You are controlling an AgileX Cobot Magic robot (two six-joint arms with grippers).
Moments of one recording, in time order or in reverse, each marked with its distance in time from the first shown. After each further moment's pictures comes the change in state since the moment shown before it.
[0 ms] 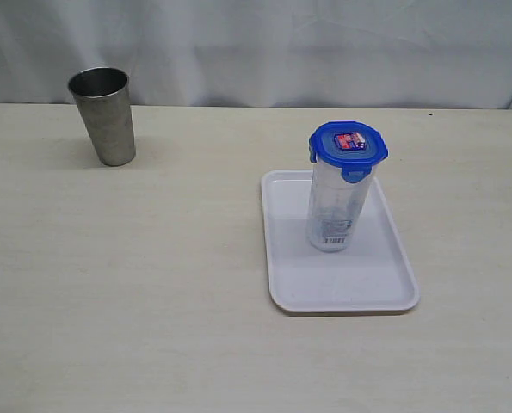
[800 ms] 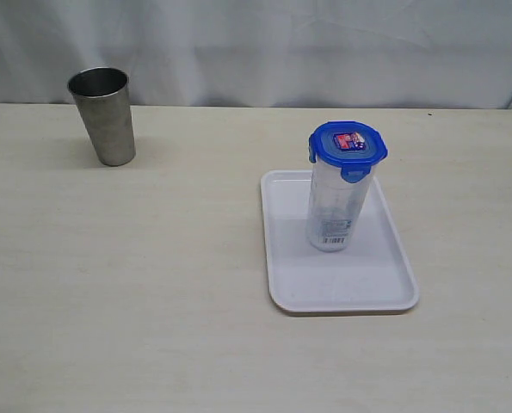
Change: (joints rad) left arm 0.000 0.000 0.000 0.000 0.000 0.000; right arm 0.068 0.000 0.055 1.283 0.453 0.011
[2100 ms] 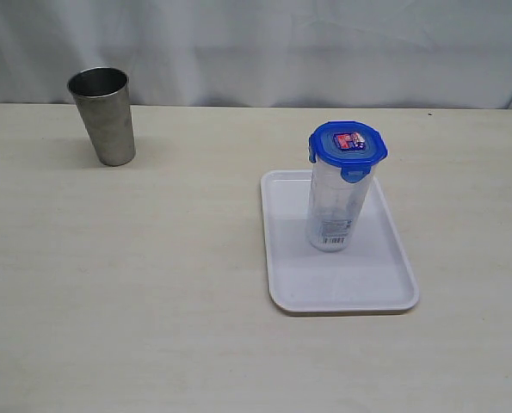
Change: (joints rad) left arm 0.000 0.000 0.000 0.000 0.000 0.002; right arm 0.000 0.002 0.337 0.368 0.178 -1.851
